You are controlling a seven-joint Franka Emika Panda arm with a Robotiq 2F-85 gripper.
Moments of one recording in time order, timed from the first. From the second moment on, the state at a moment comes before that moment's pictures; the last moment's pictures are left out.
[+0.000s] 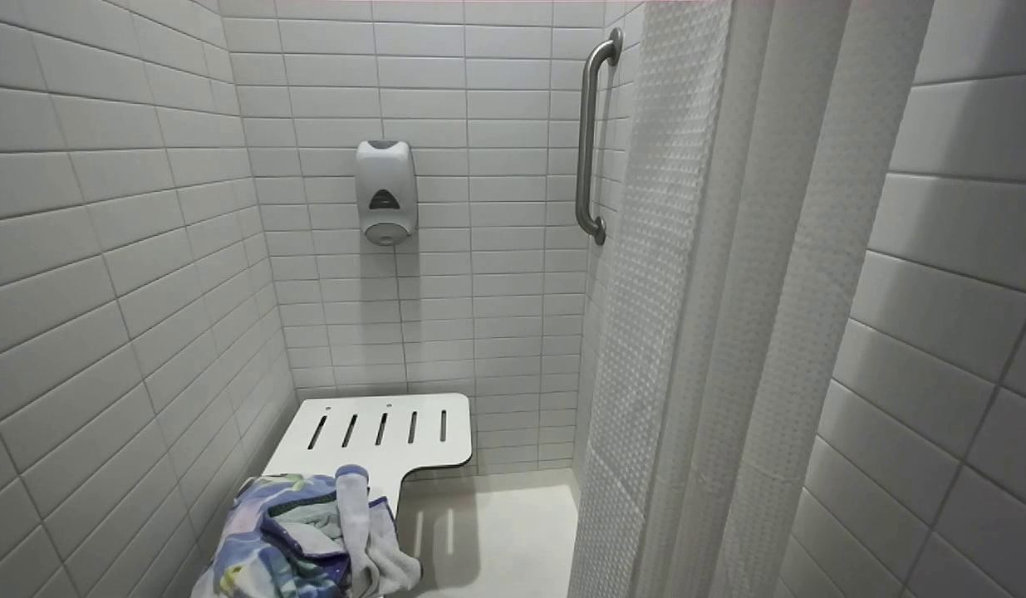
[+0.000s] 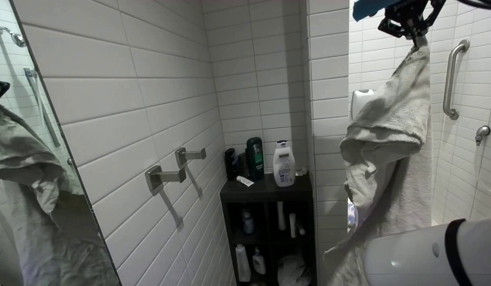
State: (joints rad) arm -0.34 -0.73 0.05 -1.87 -0.56 1.48 0.70
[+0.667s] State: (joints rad) arm -0.36 -0.58 -0.19 -1.84 -0.65 1.75 0.80
